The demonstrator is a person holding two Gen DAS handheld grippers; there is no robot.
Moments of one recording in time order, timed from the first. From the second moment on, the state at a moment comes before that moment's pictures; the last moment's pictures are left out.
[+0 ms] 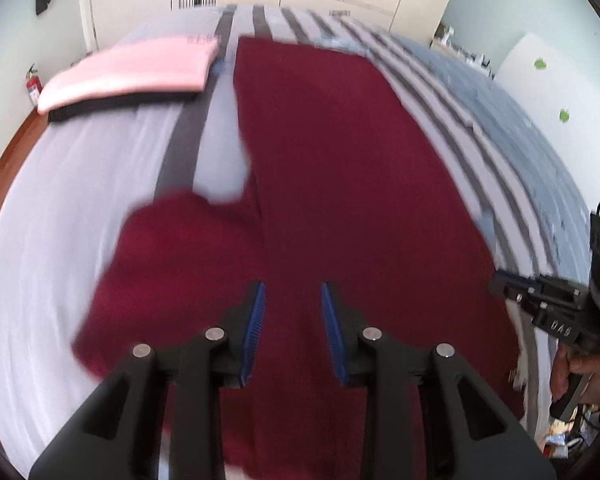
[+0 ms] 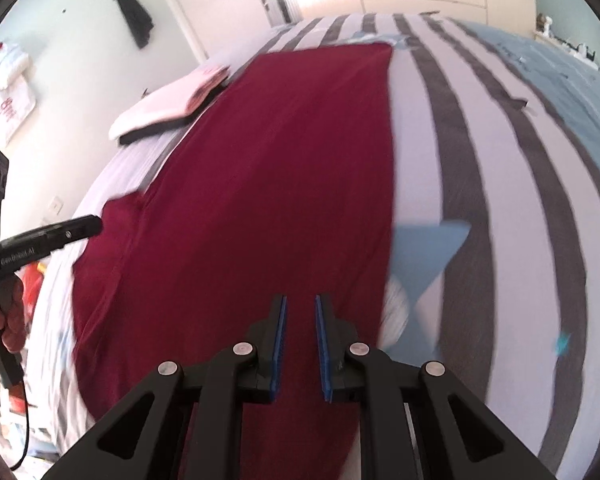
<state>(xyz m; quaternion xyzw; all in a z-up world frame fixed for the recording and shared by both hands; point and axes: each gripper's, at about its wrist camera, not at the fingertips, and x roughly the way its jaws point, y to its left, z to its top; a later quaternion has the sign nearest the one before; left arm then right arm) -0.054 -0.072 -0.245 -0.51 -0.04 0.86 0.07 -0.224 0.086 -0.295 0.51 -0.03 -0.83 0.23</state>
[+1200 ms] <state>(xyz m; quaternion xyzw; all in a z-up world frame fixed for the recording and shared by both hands) 0.001 -0.161 -0.259 -0.53 -0.13 0.84 -0.08 -0.140 0.093 -0.288 0.54 0.03 -0.80 0.25</state>
